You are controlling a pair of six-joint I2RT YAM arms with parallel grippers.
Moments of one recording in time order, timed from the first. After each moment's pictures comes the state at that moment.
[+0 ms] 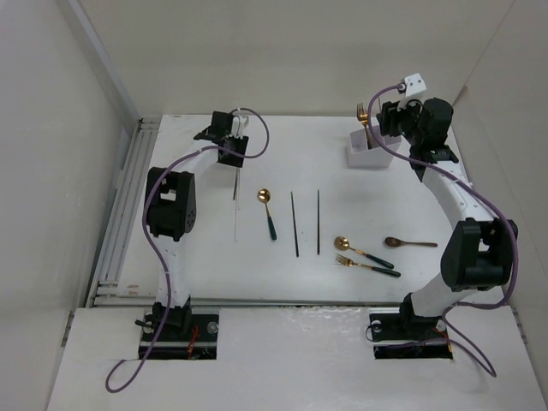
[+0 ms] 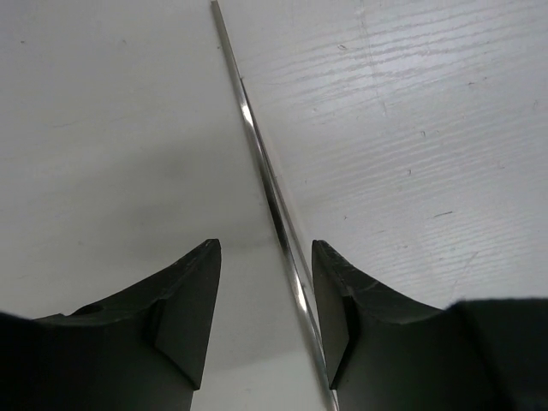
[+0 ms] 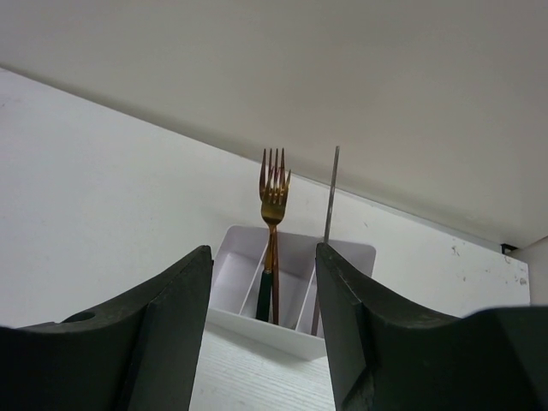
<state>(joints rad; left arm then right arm) -0.23 2.17 1.71 -0.44 0.06 0.06 0.01 1.58 1.30 0.16 -0.27 -0.19</state>
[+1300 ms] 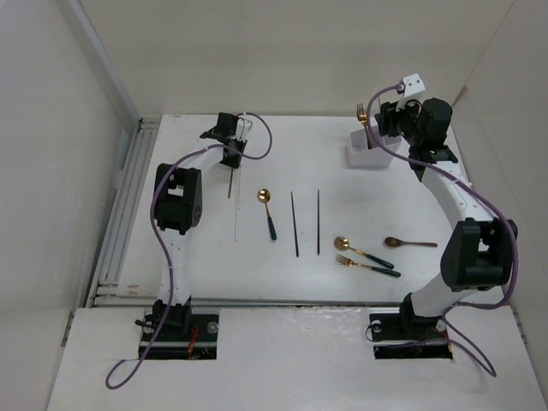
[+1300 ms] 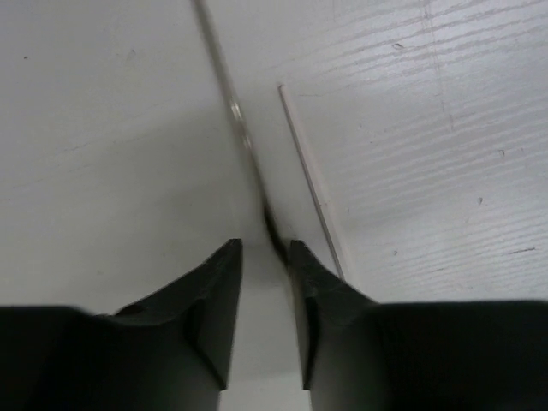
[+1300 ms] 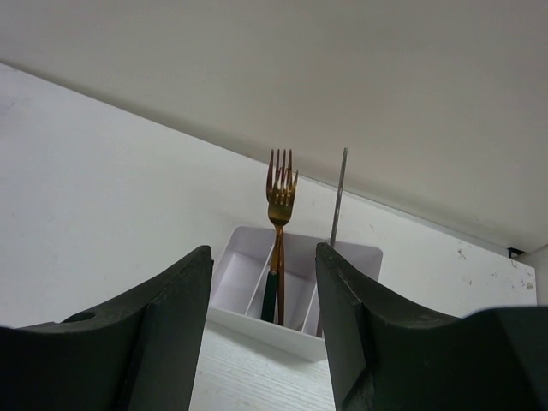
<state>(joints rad) -0.23 2.27 1.80 -0.48 -0.03 0.14 0.01 1.58 1.29 0.16 -0.29 -0.19</state>
